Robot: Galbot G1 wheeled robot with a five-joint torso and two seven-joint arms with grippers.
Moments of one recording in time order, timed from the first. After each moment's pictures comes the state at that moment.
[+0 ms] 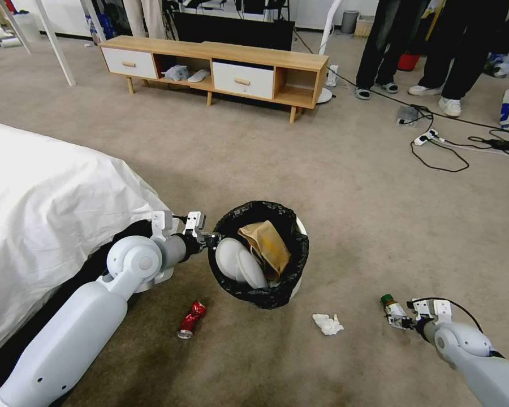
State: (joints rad) left arm 0.77 -0.92 -0.10 -1.84 -1.23 0.74 -0.21; right arm -1.08 0.80 0.22 1.18 0.82 -0.44 0.05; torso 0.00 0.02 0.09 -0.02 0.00
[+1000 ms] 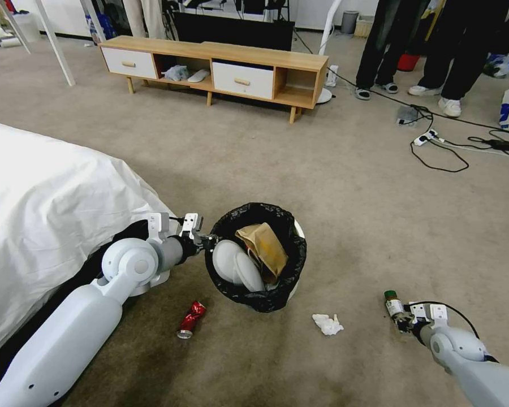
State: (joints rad) left arm 0.78 -0.91 -0.11 -1.86 -1.23 0.74 -0.21; right arm -1.08 0.83 0.23 1.16 0.79 -0.41 0.03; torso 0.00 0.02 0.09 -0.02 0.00
